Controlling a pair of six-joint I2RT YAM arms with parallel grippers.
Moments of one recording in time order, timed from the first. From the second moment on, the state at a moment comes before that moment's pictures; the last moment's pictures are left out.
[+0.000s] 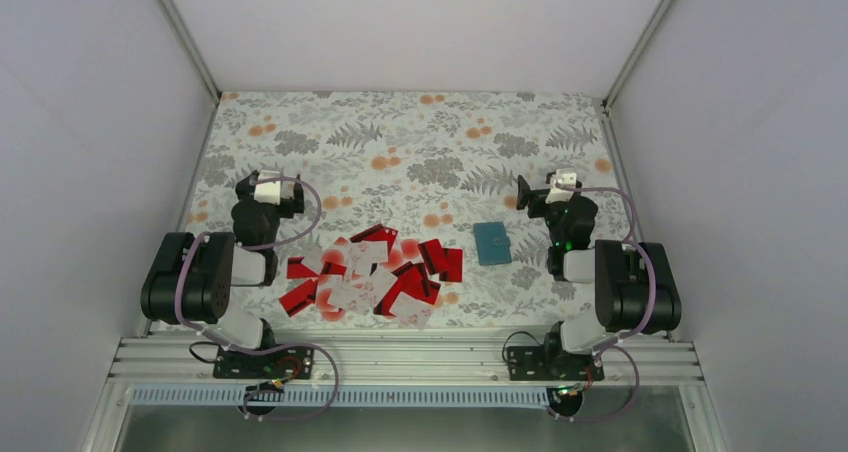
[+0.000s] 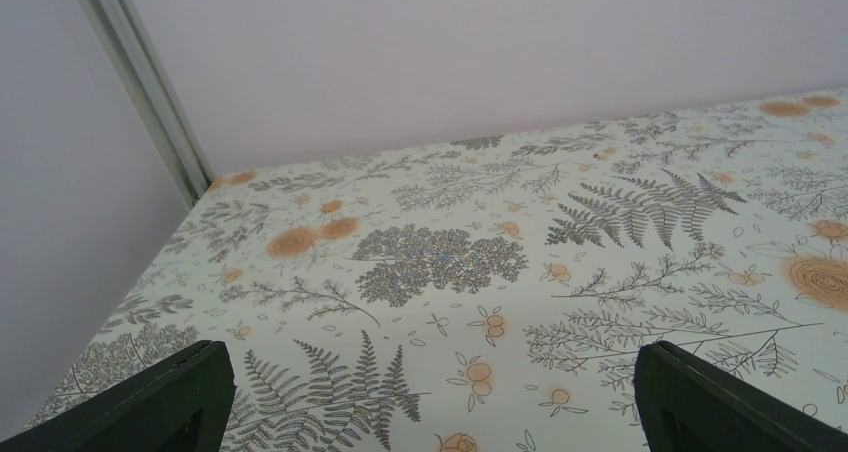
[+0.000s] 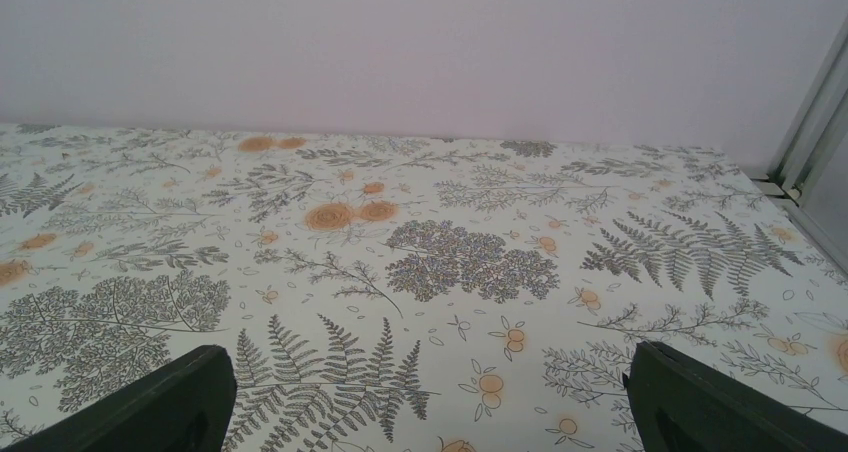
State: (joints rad) left arm 0.02 1.55 0.26 1.18 0.02 0.12; right arm -0.05 1.52 0.32 1.06 -0.21 0.00
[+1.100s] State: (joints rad) left arm 0.04 1.40 0.96 0.01 0.12 -0.18; right arm -0.05 1.16 0.80 0.17 -0.13 0.12
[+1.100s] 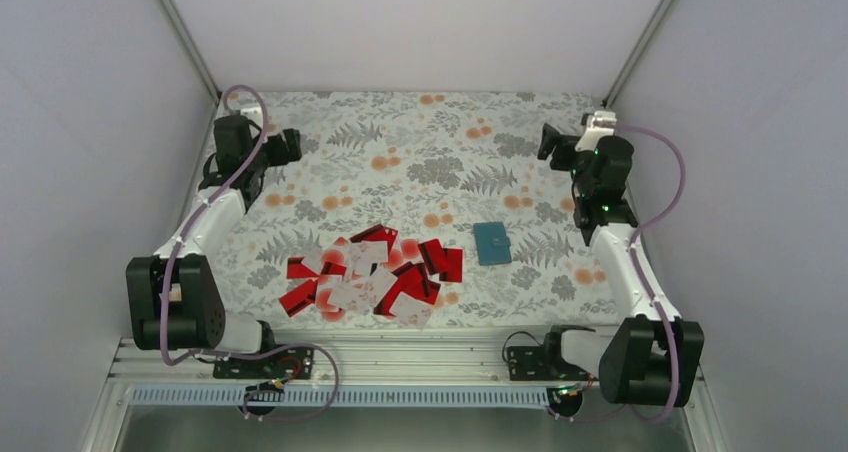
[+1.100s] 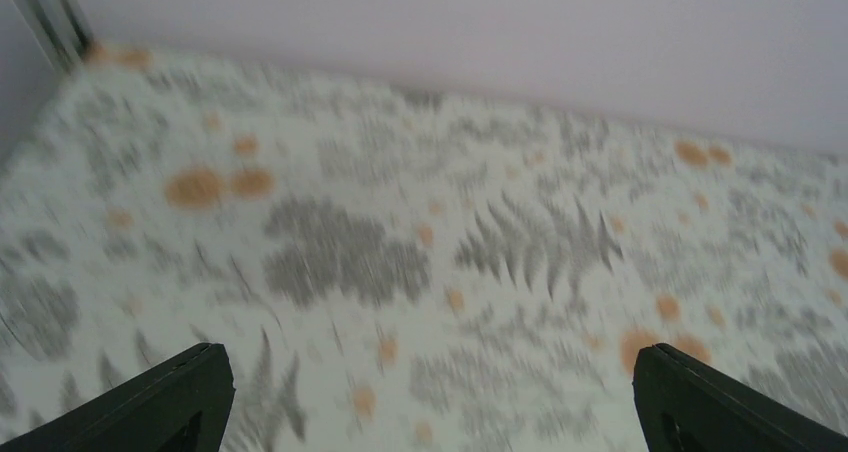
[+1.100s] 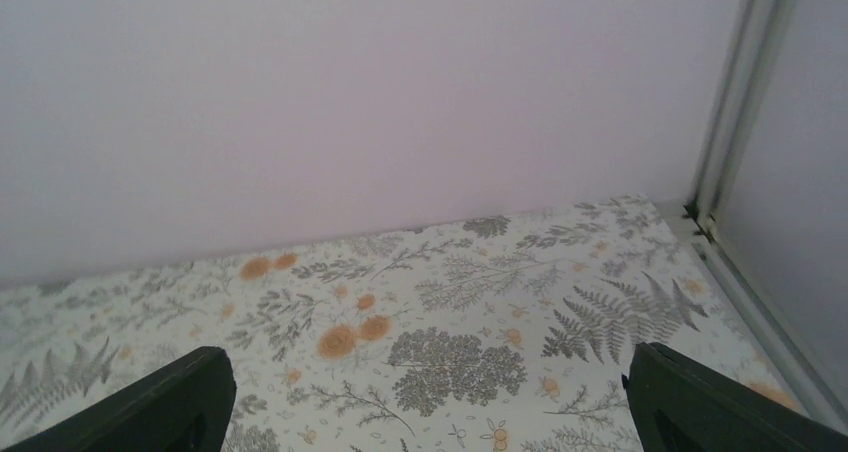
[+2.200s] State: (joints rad) left arm -0.40 1.53 1.05 -0.41 0.26 -0.24; right arm 0.12 1.54 0.93 -0.66 -0.33 0.28
